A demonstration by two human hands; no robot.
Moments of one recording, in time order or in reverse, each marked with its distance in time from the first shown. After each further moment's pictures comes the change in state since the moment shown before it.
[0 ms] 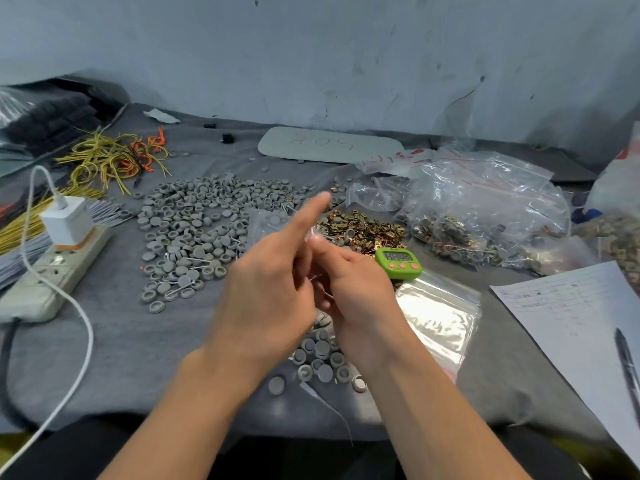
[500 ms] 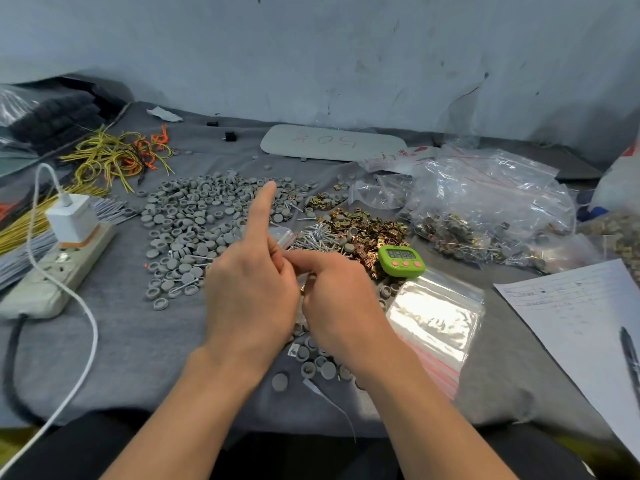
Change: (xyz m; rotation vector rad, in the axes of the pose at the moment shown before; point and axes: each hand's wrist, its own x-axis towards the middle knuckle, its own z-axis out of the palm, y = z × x) left_hand 0.001 -0.002 0.001 0.131 0.144 -0.250; right_hand -0.003 0.011 0.000 -1.040 -0.042 -0.414
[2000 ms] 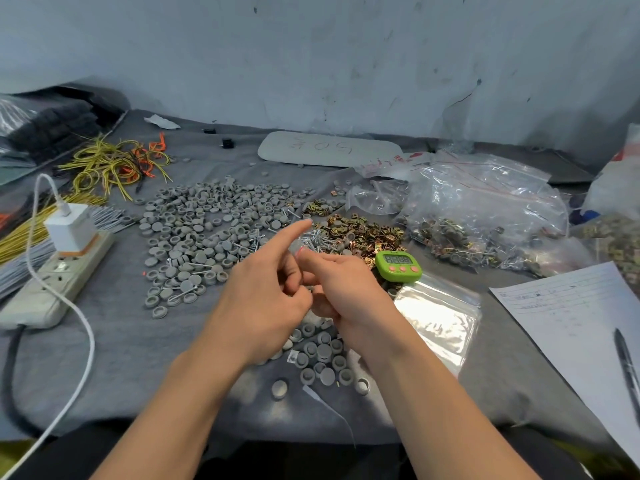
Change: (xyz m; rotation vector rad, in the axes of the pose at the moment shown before) left_hand 0.009 -0.020 0.003 -0.332 -0.404 0.038; right_hand 0.026 0.015 -0.001 0.827 -0.113 0.556
